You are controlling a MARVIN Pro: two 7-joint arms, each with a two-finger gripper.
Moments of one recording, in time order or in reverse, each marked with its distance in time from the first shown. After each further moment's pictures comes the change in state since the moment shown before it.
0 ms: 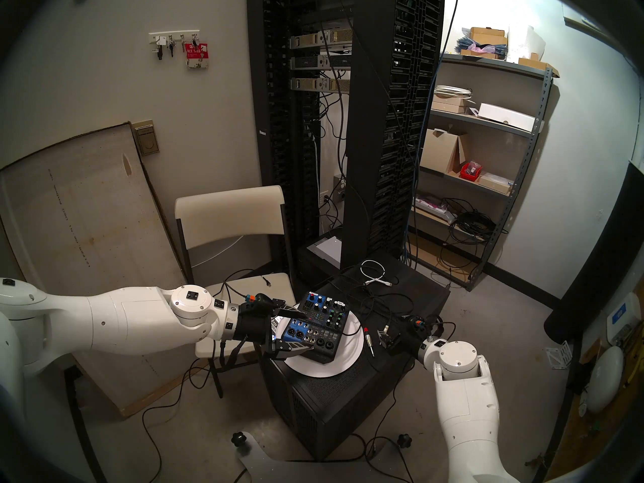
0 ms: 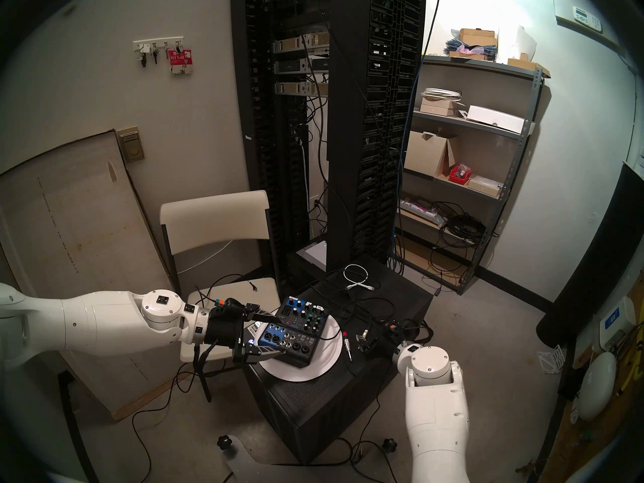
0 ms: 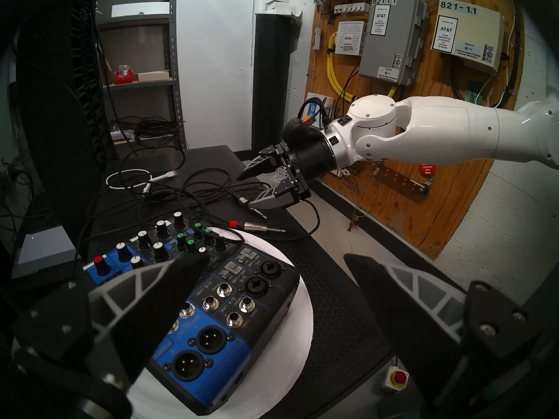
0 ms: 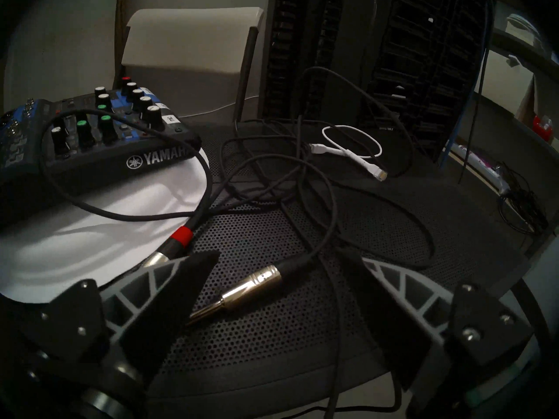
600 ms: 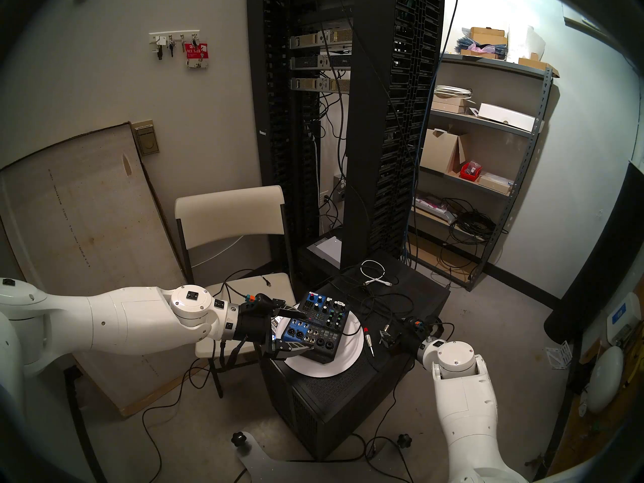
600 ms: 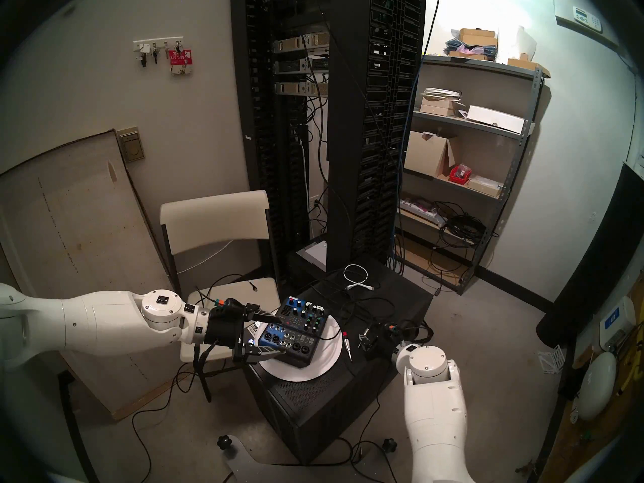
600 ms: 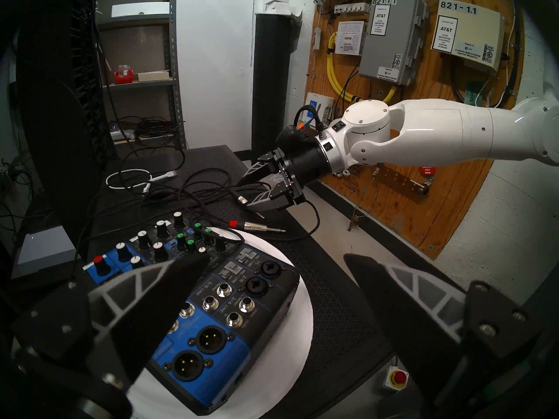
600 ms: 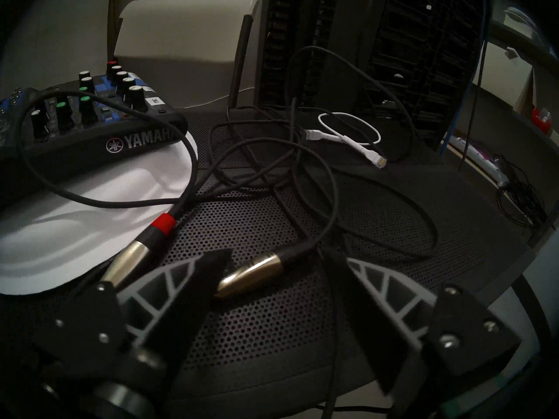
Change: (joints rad) left arm 0.000 0.000 0.000 0.000 0.000 0.000 0.000; right arm 0.038 0.010 -0.012 0.074 -0.010 -0.007 -0.032
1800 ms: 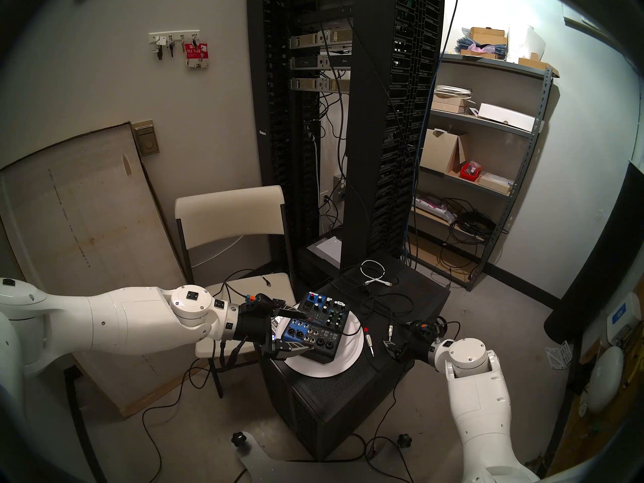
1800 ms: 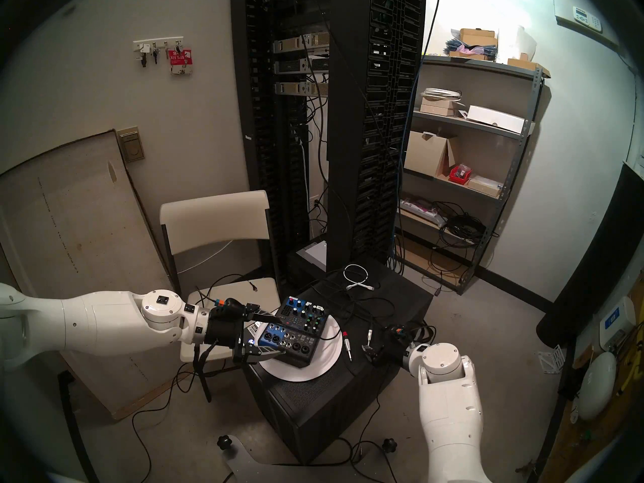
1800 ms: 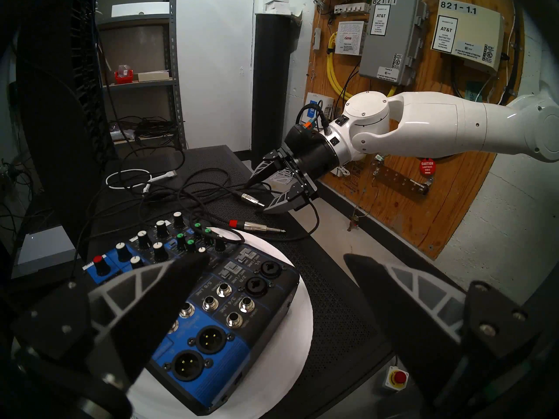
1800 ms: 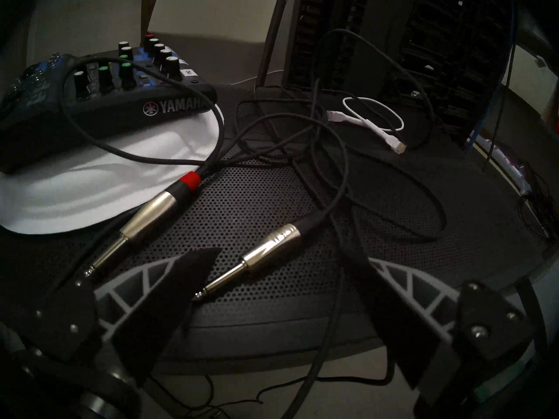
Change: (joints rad) left arm 0.000 0.000 0.000 0.000 0.000 0.000 0.000; right arm -0.023 0.076 -0.006 -0.056 -0.014 0.039 0.164
